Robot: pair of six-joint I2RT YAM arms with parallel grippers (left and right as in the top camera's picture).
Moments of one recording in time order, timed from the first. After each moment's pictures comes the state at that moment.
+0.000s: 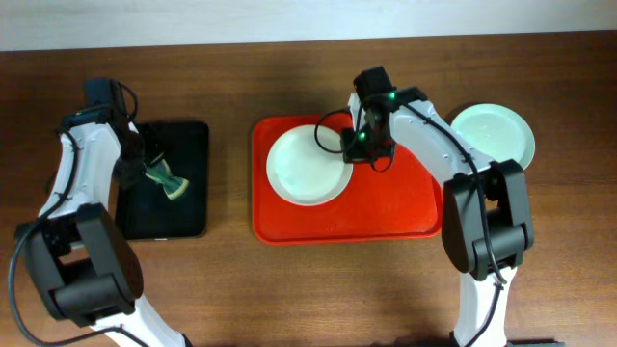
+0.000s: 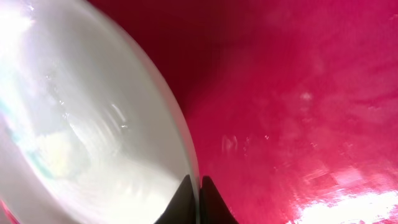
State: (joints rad) left arm 0.23 1.94 1.52 -0.91 0.08 -0.44; right arm 0.31 2.13 1.68 -0.92 -0.26 0.20
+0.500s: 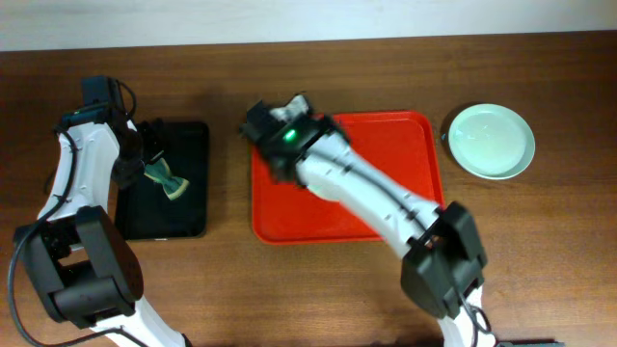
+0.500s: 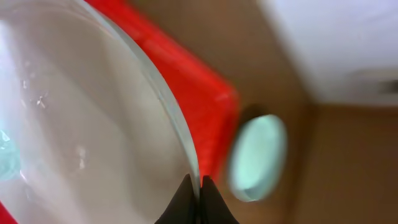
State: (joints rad) left arm 0.23 1.93 1.52 -0.91 0.08 -0.44; right arm 0.79 2.11 1.93 -1.24 0.90 0.13
